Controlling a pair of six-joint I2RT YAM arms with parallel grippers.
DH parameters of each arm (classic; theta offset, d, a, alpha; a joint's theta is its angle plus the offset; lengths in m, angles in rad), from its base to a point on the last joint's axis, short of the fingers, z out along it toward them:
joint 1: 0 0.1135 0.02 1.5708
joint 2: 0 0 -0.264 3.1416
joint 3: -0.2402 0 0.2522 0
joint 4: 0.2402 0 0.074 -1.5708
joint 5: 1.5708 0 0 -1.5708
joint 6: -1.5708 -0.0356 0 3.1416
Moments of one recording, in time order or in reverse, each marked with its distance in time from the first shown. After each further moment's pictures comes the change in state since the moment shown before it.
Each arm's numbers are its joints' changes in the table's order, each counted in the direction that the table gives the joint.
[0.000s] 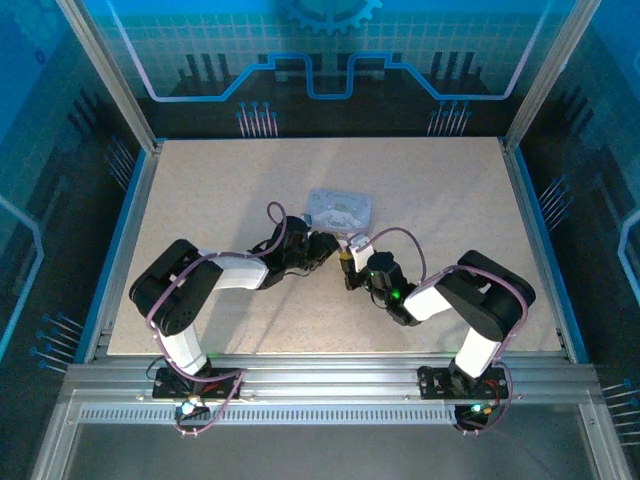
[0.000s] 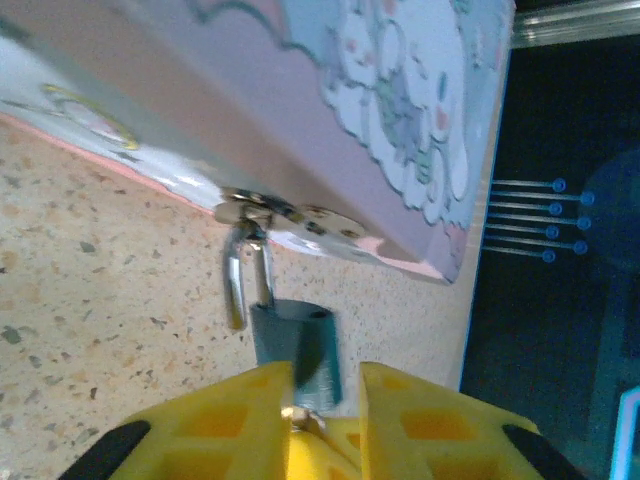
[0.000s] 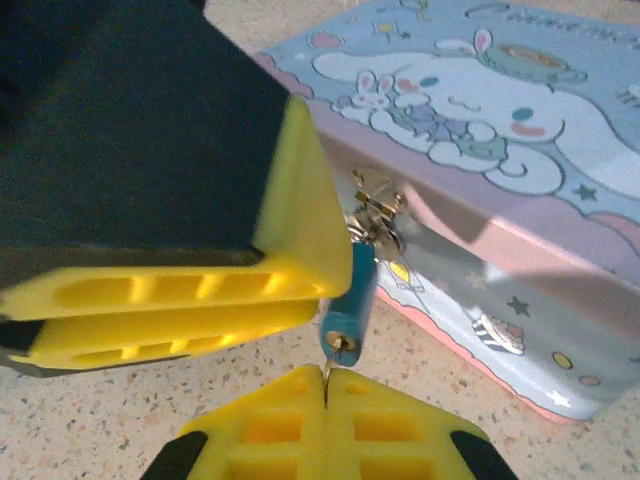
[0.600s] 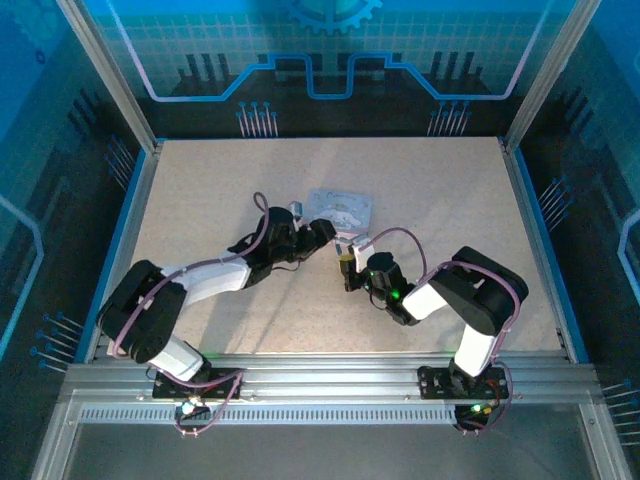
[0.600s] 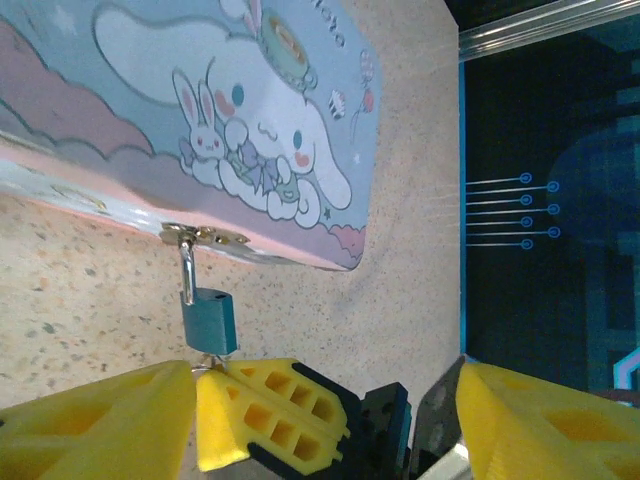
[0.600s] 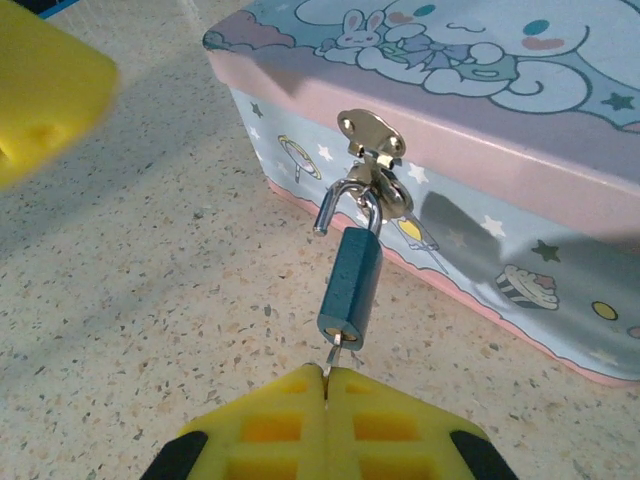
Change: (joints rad) left arm 0.051 0.245 0.000 0.209 -0.012 -0.162; right arm -0.018 -0.044 0.000 -0.022 -0.053 -0.114
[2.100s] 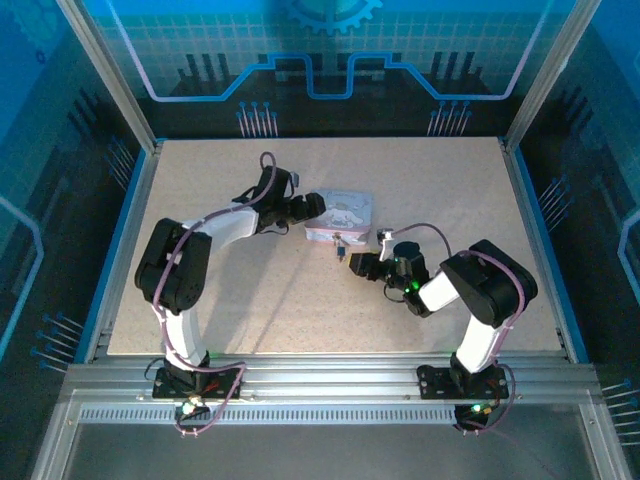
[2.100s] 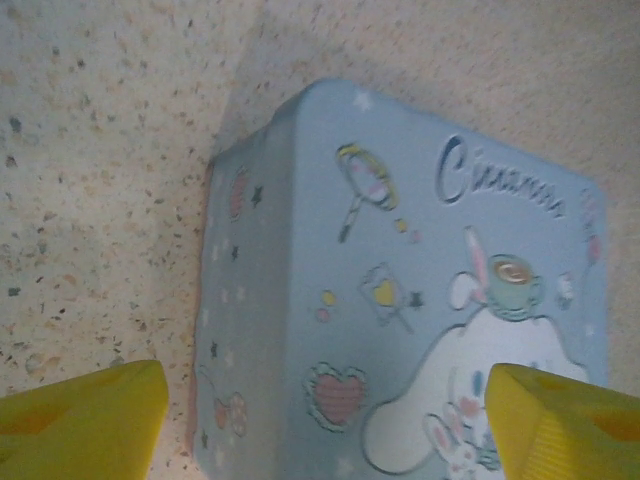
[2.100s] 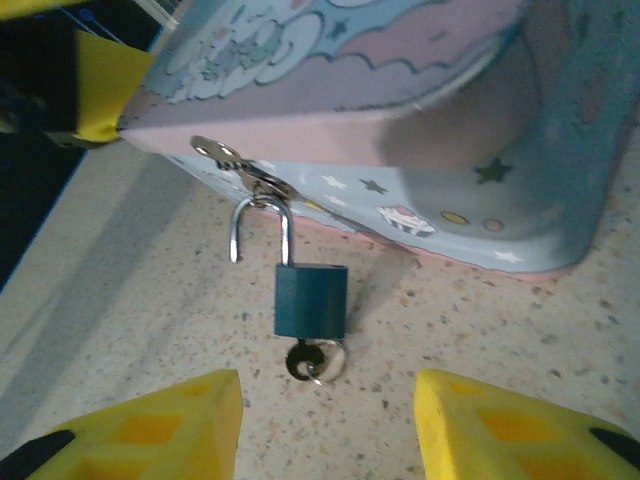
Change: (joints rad) left arm 0.196 -0.381 -0.454 0.384 0.031 -0.438; right arm -0.238 -0.006 0.039 -0.041 -0.363 -0.351
